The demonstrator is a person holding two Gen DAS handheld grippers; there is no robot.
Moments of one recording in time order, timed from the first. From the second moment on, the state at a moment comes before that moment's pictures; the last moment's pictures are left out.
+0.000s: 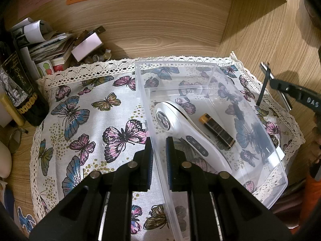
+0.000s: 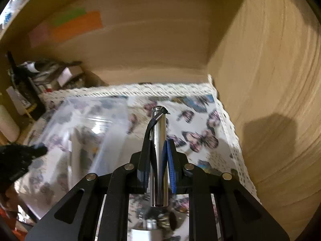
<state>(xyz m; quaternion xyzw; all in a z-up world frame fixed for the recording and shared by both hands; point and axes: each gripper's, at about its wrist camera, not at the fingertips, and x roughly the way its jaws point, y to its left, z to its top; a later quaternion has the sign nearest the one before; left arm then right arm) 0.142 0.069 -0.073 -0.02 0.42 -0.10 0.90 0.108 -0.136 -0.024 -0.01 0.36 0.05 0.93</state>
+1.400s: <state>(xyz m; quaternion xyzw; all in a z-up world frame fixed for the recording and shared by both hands) 0.139 0.073 -0.072 -0.02 0.42 -0.11 0.90 0.125 -0.040 -0.055 -0.09 0.42 0.17 0.89</state>
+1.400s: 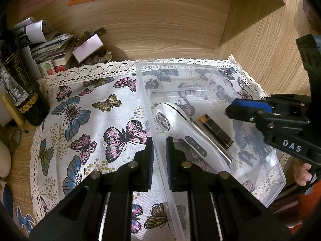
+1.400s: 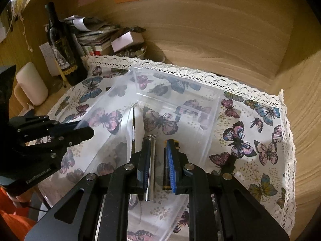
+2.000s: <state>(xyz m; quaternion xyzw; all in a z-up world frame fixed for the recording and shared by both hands) 0.140 0.071 -0.072 -0.02 0.42 -0.11 0.90 0.087 -0.127 -0.030 -0.04 0.39 0.06 0.92</state>
